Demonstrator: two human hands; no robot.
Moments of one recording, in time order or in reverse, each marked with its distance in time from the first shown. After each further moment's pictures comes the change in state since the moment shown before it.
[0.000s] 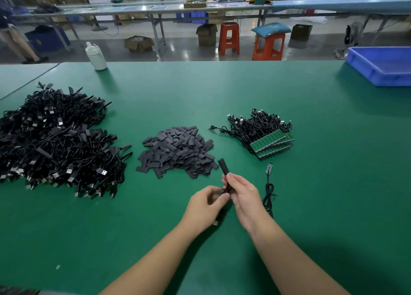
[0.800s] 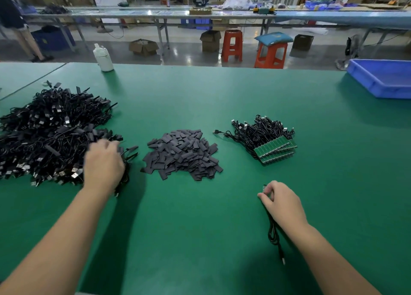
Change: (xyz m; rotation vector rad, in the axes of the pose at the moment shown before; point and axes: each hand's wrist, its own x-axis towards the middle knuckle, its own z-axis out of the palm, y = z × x) left_hand 0.046 -0.042 -0.235 1.041 0.704 0.052; right_hand 0.005 -0.050 -0.077 -1.714 0.208 -0.434
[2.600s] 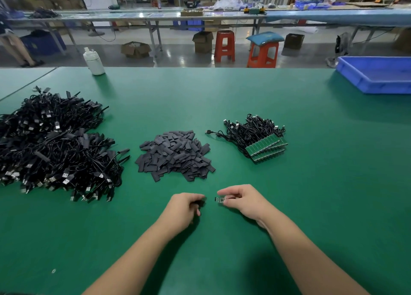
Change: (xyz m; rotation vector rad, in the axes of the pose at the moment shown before) left_hand -0.122 0.152 0.016 -0.700 -0.787 0.157; right_hand -0.007 -0.057 0.003 0.799 -0.549 0.060
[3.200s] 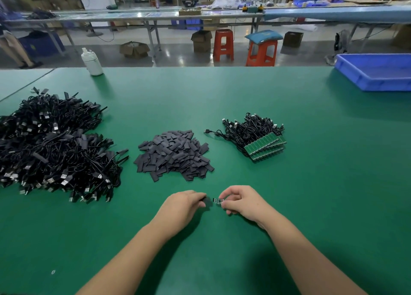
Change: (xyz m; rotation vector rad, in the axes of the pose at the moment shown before) left_hand -0.003 0.001 -0.011 0.364 0.103 0.428; right_hand -0.004 0.003 0.001 0.048 -0.005 0.012
